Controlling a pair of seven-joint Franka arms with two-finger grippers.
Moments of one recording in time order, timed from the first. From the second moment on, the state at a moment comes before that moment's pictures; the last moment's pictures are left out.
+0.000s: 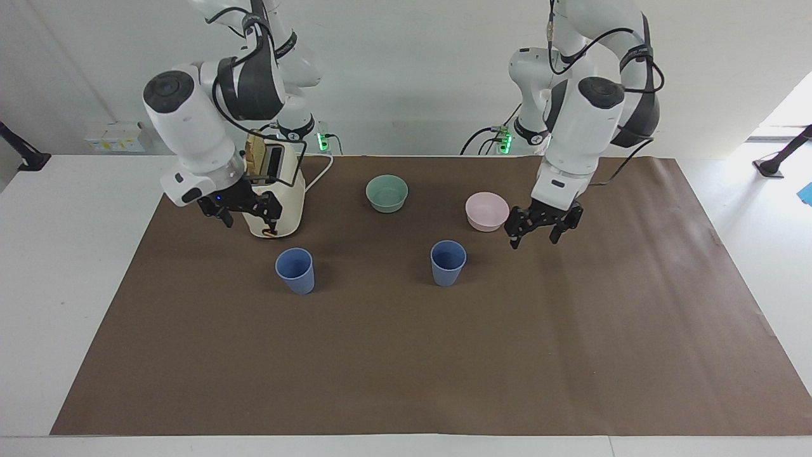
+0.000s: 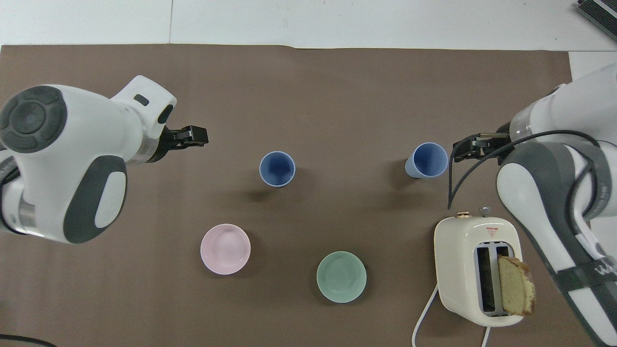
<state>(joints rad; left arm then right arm) -0.27 0.05 -0.02 -1.86 -0.03 2.09 -0.39 -0.17 0.15 0.24 -1.81 0.00 1.92 0.15</state>
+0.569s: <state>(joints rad) -0.08 -0.03 -0.02 -1.86 -0.03 1.91 -0.05 -0.14 0.26 0.24 -1.88 0.00 2.07 0.15</state>
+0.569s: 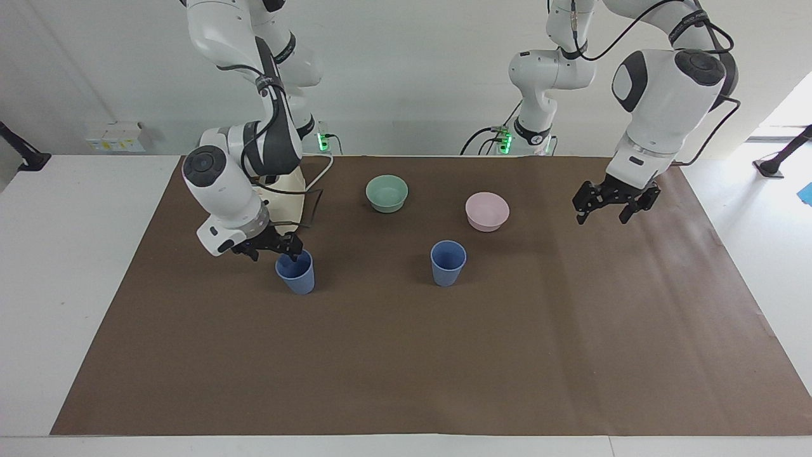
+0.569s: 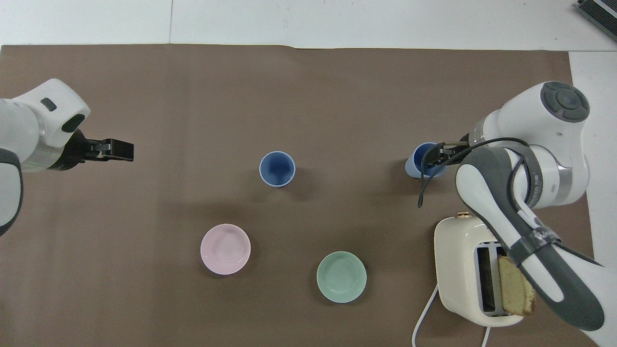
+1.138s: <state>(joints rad) -0.06 -0.07 -0.02 -1.64 -0.03 1.63 -0.02 -0.13 0.27 0.24 -1.91 0.00 2.11 0.15</state>
